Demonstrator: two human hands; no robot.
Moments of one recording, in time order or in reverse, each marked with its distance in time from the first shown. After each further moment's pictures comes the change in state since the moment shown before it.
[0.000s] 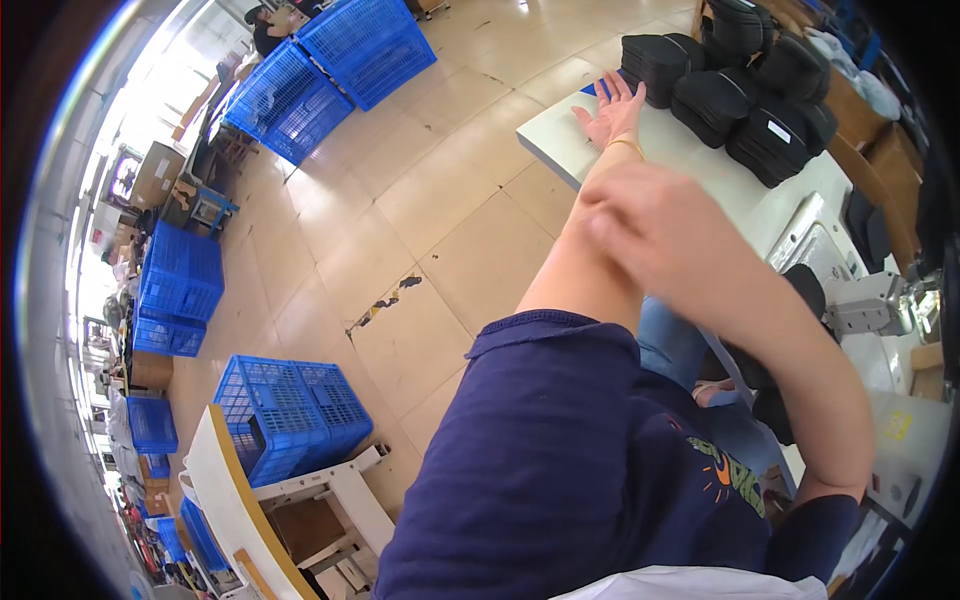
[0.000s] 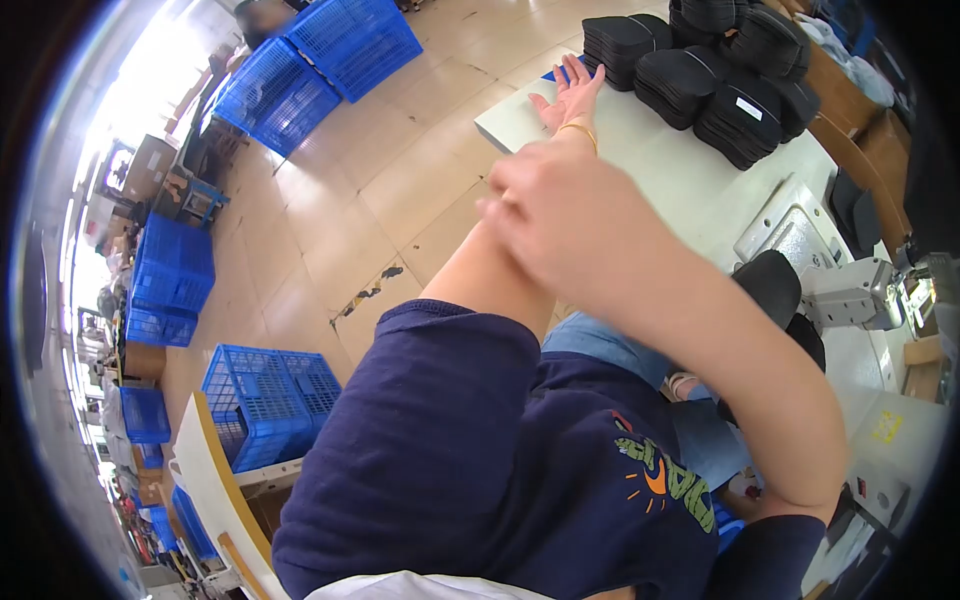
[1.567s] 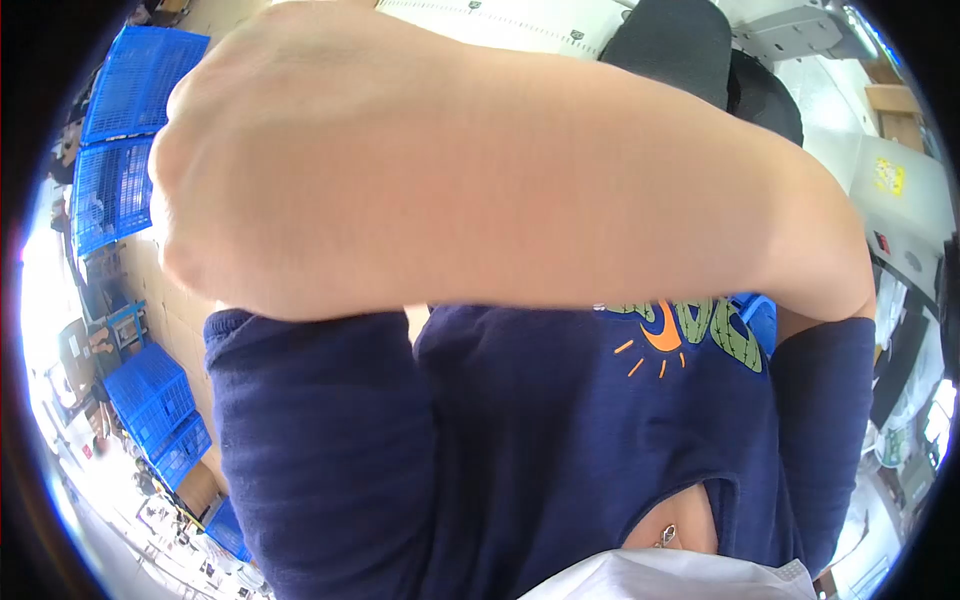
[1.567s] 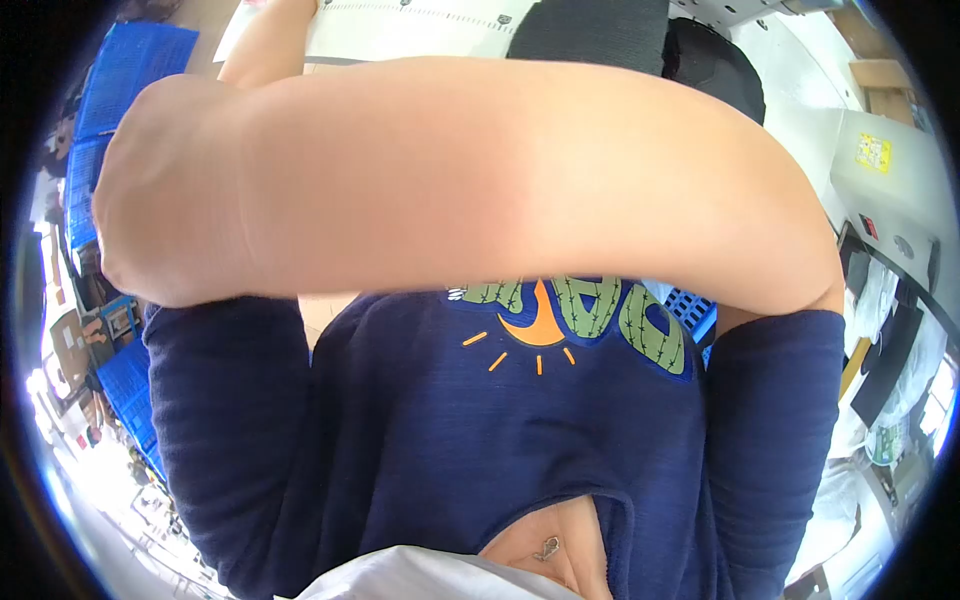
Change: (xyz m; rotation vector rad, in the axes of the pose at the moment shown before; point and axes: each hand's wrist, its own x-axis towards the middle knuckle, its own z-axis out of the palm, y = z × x) left_hand -0.006 -0.008 0.025 -0.352 0.228 0.150; right_hand -0.044 0.017 0.070 -0.047 -0.022 -0.243
